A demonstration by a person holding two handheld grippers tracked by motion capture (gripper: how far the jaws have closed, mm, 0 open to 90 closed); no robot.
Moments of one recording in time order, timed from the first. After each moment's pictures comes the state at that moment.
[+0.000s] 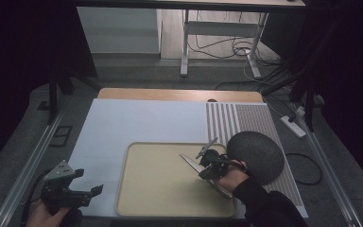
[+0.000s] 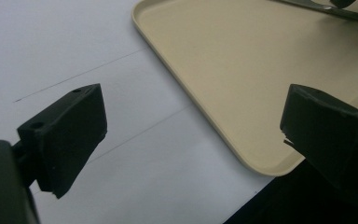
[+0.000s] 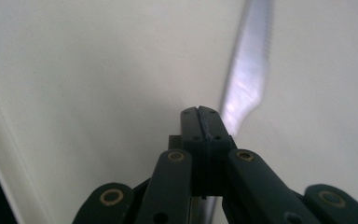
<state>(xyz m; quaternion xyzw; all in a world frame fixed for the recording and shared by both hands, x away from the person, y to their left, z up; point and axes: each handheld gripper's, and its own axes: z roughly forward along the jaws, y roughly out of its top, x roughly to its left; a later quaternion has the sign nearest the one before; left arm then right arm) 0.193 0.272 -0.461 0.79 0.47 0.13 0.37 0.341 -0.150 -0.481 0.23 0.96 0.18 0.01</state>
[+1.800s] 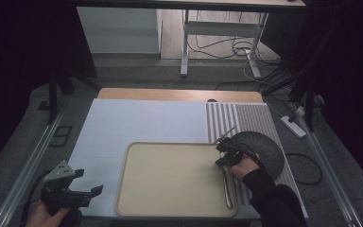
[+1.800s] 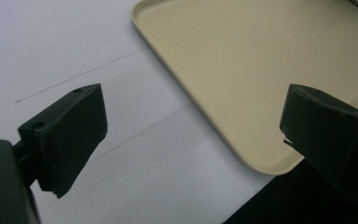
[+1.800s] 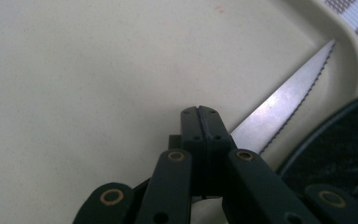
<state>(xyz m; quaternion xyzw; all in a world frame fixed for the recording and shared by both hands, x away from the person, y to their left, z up) 0.192 0.272 -0.461 0.79 0.47 0.13 0.37 0.392 -0.209 -0.492 0.35 0.92 0.16 0.03</state>
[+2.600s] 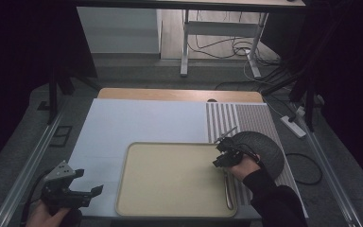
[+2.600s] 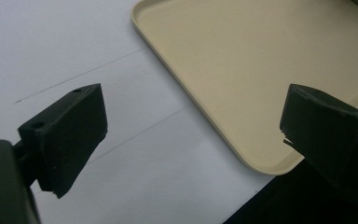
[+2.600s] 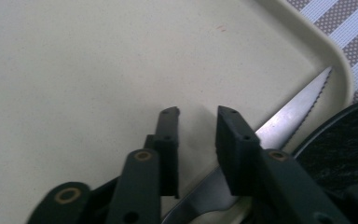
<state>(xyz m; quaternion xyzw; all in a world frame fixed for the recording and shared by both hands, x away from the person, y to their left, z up) 0.192 0.272 -0.461 0.79 0.47 0.13 0.37 0.387 -0.205 -0.484 0.35 0.92 0.19 0.05</state>
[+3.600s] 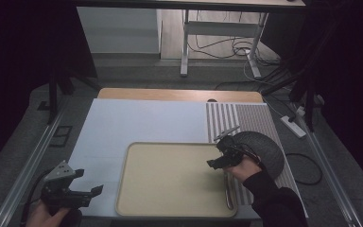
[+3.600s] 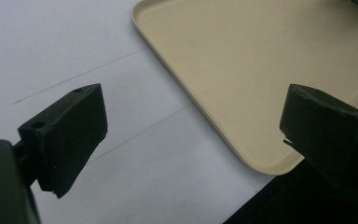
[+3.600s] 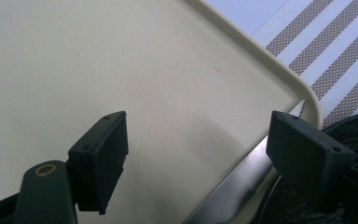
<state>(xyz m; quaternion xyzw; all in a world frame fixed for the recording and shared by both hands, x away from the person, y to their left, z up) 0.192 0.272 -0.461 0.79 0.47 0.13 0.37 0.375 -0.199 -0.467 0.35 0.90 0.23 0.10</state>
